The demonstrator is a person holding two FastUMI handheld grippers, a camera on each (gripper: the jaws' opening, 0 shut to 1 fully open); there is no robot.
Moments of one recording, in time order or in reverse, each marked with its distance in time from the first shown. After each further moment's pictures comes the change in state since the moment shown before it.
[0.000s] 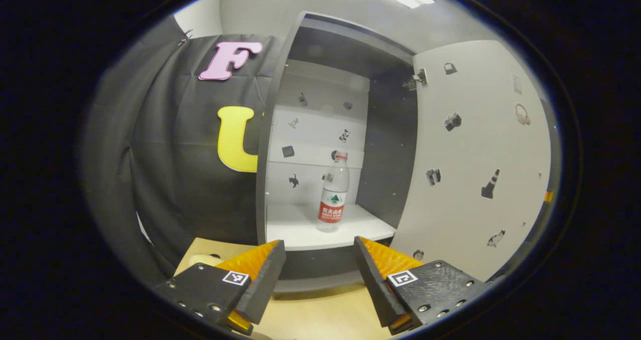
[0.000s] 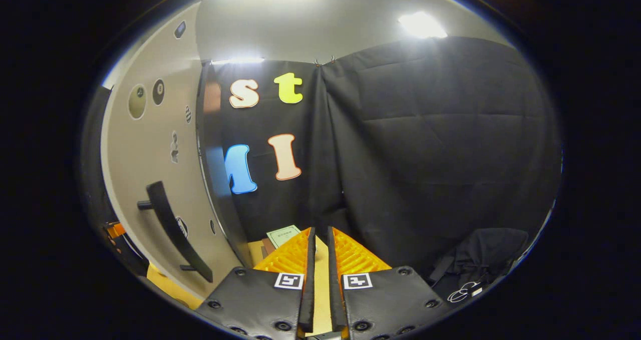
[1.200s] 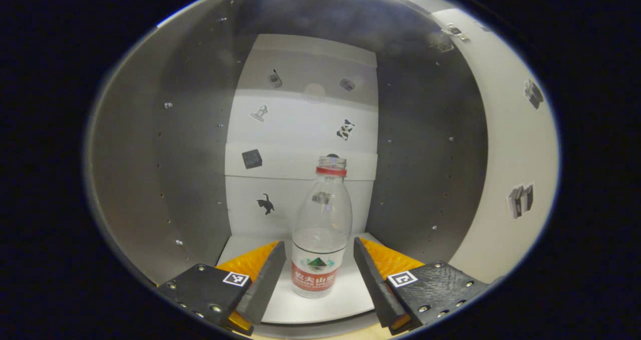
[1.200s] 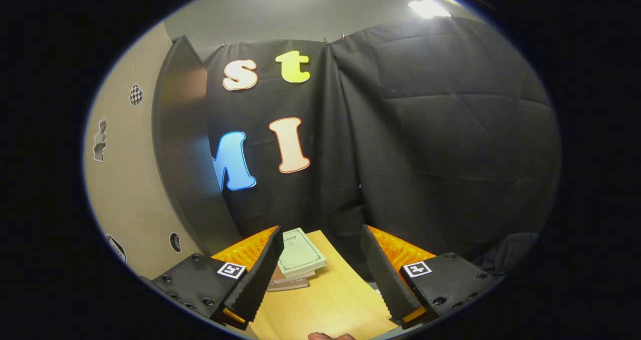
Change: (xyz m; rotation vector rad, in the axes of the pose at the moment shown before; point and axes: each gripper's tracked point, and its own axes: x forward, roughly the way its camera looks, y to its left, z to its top) left arm 0.232 -0.039 0.008 0.045 -0.016 0.044; right arm 0.154 -0.007 -0.016 -0.019 0.078 0.074
